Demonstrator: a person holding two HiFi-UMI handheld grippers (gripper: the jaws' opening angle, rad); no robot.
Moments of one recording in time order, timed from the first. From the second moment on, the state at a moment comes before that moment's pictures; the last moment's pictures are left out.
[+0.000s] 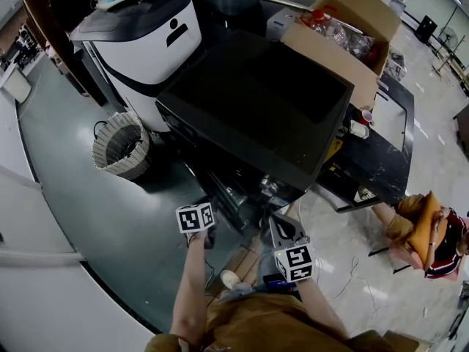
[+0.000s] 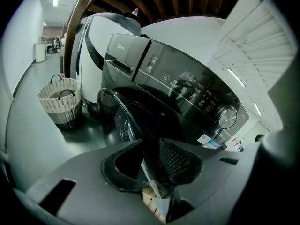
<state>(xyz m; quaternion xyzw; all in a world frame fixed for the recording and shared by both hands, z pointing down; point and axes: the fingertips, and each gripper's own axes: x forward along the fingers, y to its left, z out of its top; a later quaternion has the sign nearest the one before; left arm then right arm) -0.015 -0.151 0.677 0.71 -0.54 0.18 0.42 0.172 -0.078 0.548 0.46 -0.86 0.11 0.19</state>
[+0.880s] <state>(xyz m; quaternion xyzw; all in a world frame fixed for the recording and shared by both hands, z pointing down) 0.015 -0.180 0.680 0.72 -0.52 0.15 0.43 0.201 -0.088 0.557 0.48 -0.85 0.12 0.19</state>
